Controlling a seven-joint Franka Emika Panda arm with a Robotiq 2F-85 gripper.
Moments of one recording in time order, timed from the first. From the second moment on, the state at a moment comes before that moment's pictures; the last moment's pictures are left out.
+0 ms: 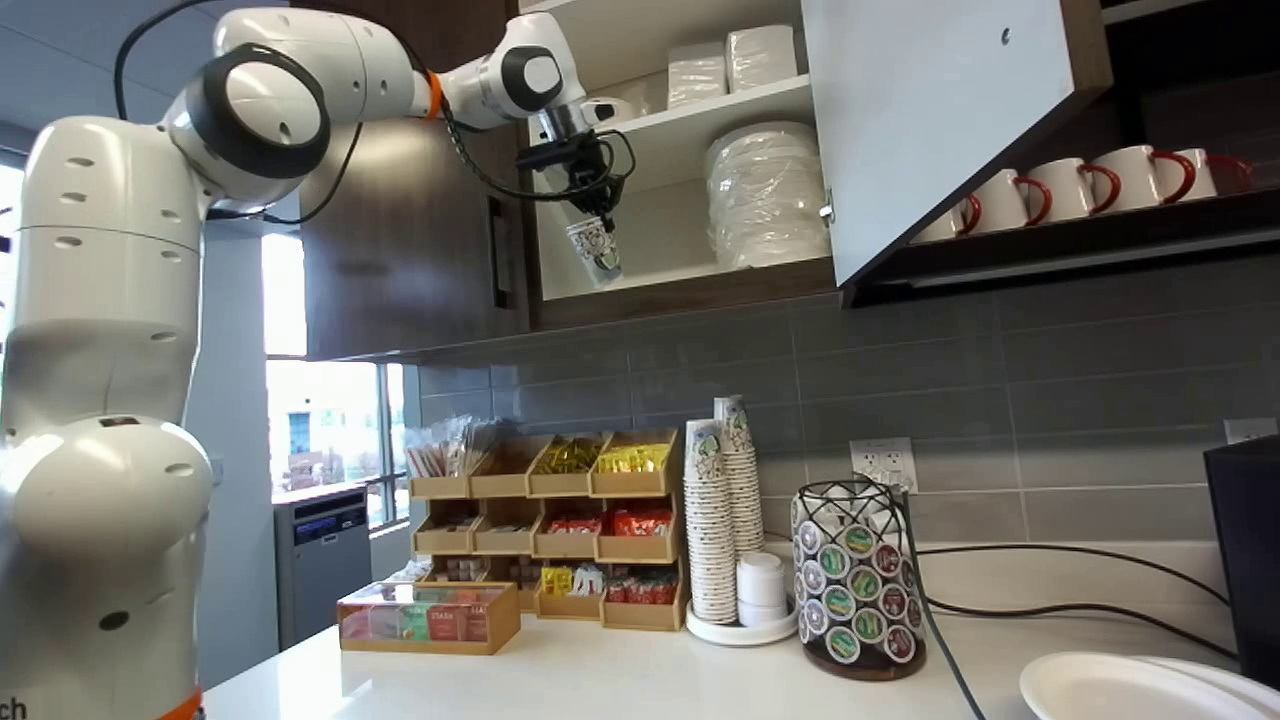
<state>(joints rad) 0.10 0.03 0.00 -1.20 0.16 1.87 -0.07</state>
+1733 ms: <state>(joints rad) 0.11 0.25 0.00 -0.86 0.10 1.71 0.15</state>
